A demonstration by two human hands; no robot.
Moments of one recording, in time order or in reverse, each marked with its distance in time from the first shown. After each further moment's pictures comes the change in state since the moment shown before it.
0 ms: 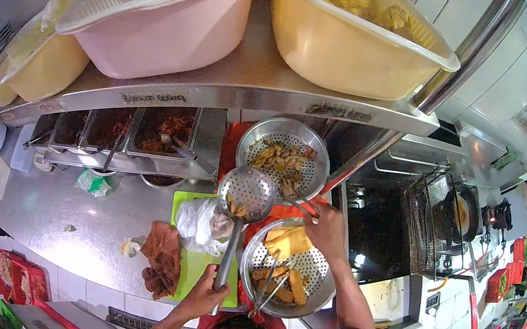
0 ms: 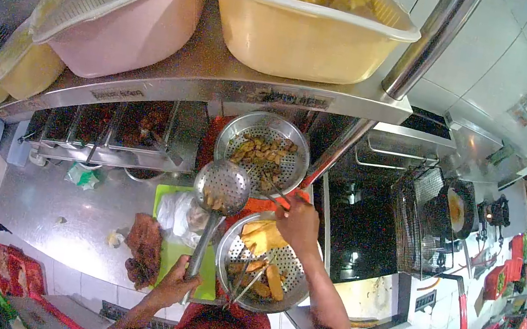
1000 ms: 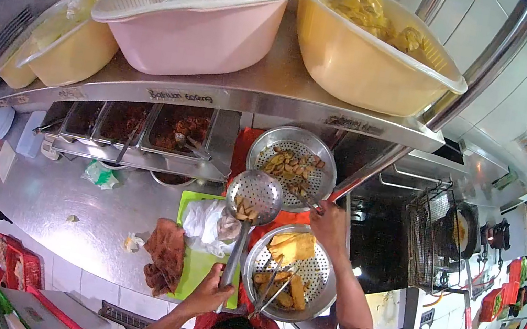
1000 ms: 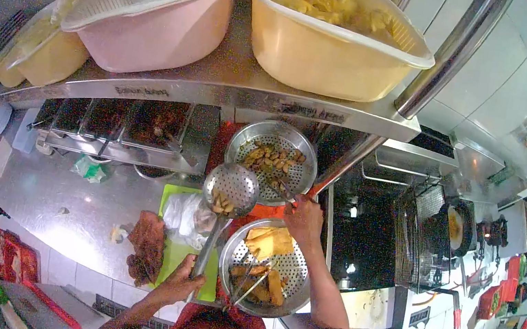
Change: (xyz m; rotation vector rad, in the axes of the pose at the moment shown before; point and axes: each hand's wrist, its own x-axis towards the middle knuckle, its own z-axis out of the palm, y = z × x) left_hand -0.004 0.018 0.006 0.087 0.052 0.116; right_hand 0.019 0.027 0.021 -0.170 -0.053 0.108
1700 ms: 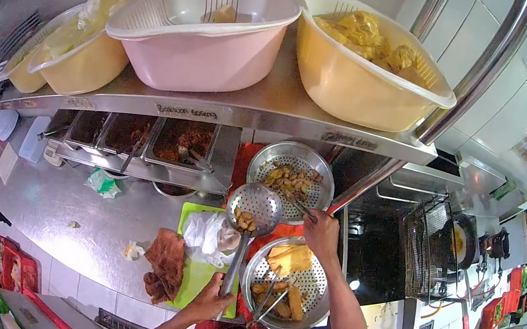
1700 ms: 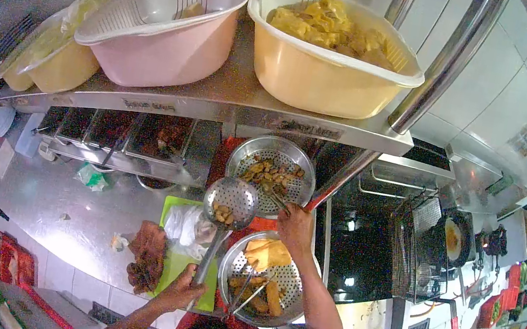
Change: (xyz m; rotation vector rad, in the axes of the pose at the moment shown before) left_hand 0.001 -0.002 0.003 -0.096 -0.001 -0.111; right_hand 0.003 -0.013 0.007 0.062 0.122 -0.133
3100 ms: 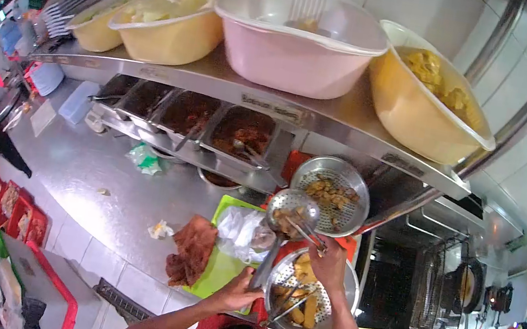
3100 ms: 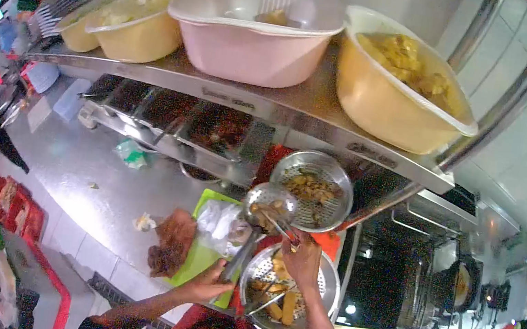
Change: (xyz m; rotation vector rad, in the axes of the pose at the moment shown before) left_hand 0.018 -0.033 -0.001 0.221 0.017 0.192; right_hand -0.039 -0.056 0.002 0.141 -0.112 -0.112
